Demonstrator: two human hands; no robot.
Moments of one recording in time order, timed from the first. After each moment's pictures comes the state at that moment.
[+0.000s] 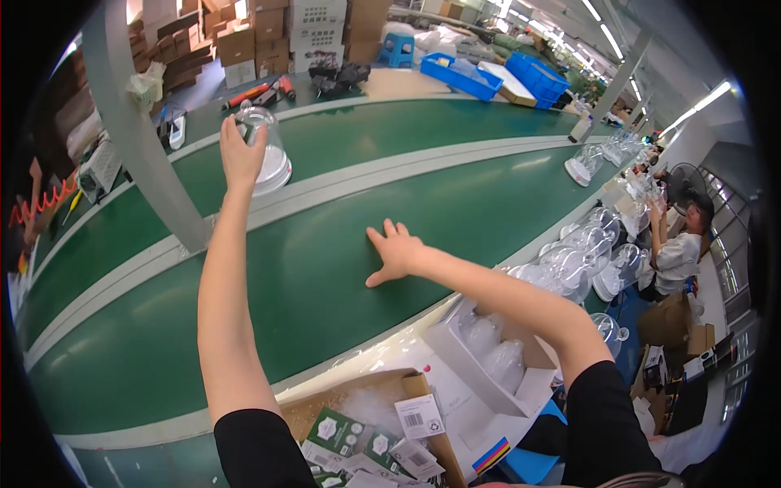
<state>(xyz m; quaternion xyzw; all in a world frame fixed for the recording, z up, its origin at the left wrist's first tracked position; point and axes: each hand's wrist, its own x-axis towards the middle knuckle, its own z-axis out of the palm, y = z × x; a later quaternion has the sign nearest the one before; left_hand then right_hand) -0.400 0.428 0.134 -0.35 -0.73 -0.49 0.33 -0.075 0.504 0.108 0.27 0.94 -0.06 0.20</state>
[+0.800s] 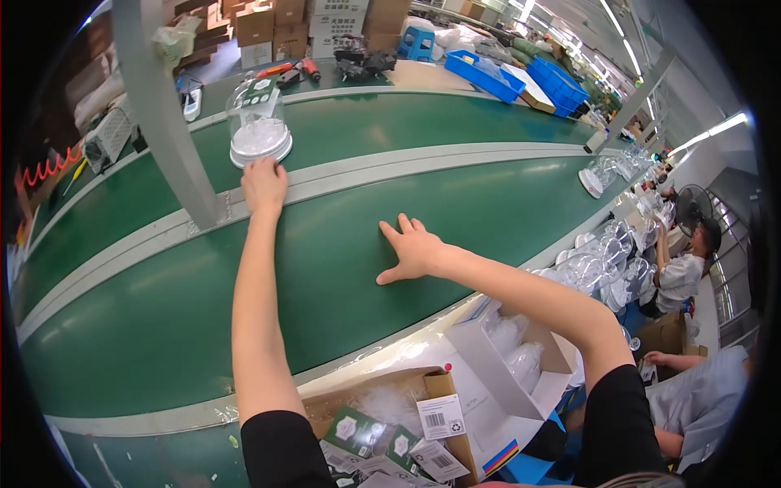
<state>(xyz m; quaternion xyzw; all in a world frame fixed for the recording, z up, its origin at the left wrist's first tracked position) -0.384 0.389 0.045 -0.32 -0.87 -0.30 0.22 -0.085 0.481 0.120 0.24 0.95 -0.04 0.22</state>
